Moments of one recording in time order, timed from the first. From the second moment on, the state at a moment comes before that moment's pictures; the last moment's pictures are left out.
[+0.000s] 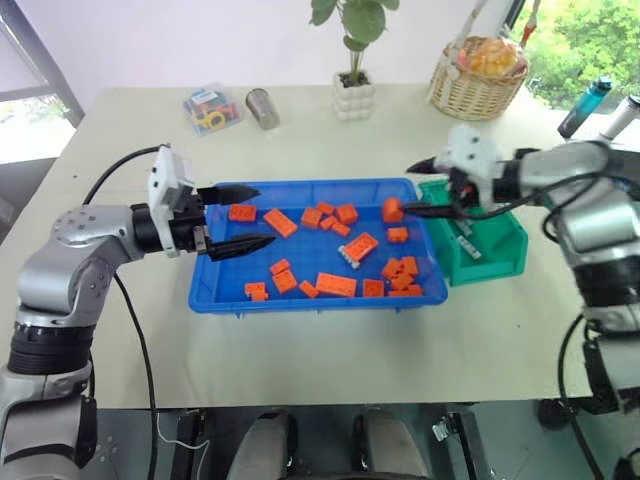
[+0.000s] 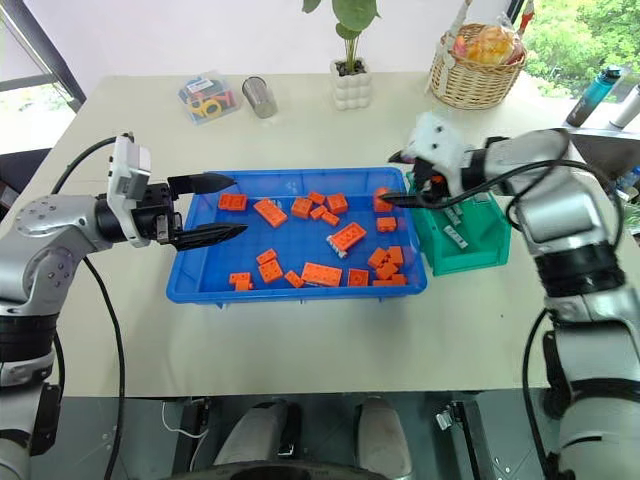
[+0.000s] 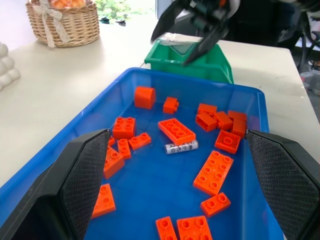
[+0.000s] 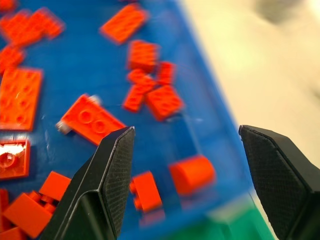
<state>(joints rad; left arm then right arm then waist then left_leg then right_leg) -0.50 0.76 0.11 -0.14 -0.62 0.52 -1.11 -0.92 -0.80 0.30 0.30 0.07 0.13 1.24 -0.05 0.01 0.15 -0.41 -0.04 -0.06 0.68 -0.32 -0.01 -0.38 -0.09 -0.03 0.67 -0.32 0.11</state>
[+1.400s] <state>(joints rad) -0.34 0.79 0.23 -0.35 -0.69 0.58 -0.96 -1.29 -0.37 0.46 1.23 -0.33 -0.60 1.41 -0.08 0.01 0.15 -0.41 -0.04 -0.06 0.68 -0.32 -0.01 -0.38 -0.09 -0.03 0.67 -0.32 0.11</state>
